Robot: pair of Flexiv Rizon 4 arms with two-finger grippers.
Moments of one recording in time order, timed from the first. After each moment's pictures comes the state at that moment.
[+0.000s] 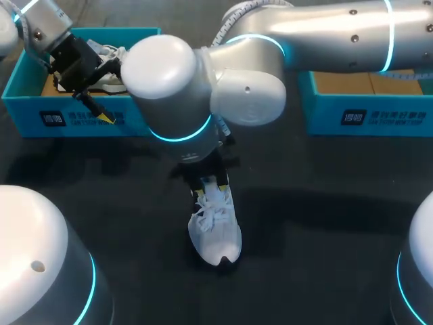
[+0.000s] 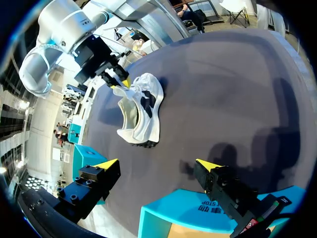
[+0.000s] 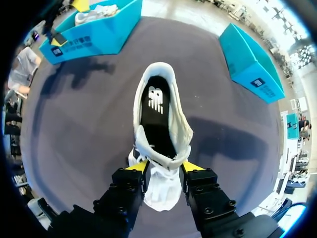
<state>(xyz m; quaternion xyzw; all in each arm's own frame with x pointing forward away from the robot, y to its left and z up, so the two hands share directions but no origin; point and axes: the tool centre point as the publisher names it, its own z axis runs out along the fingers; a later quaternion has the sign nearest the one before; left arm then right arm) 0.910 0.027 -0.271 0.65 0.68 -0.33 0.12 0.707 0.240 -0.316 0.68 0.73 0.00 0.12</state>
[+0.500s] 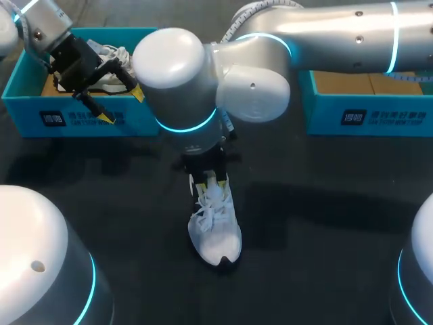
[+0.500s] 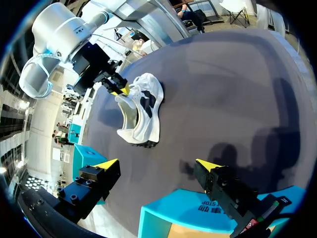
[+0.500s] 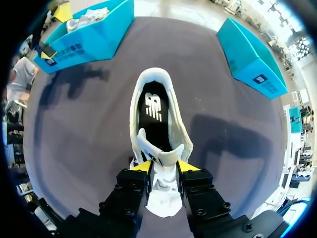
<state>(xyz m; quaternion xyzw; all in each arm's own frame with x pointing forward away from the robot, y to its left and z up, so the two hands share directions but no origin) 0.910 0.027 -0.271 0.65 0.68 -0.33 0.12 0.723 0.240 -0.320 0.70 0.71 0.00 0.10</state>
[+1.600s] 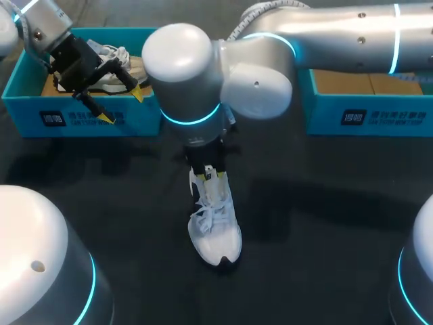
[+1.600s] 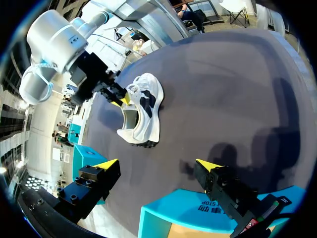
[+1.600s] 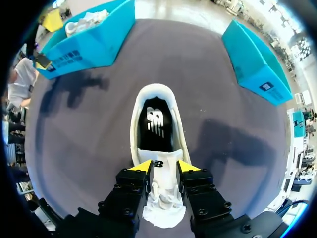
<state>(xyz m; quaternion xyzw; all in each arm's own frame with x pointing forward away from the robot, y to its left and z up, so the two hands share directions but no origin) 0.910 0.027 -0.271 0.65 0.68 -0.33 0.12 0.753 0.241 -0.323 0.69 0.72 0.03 0.11</state>
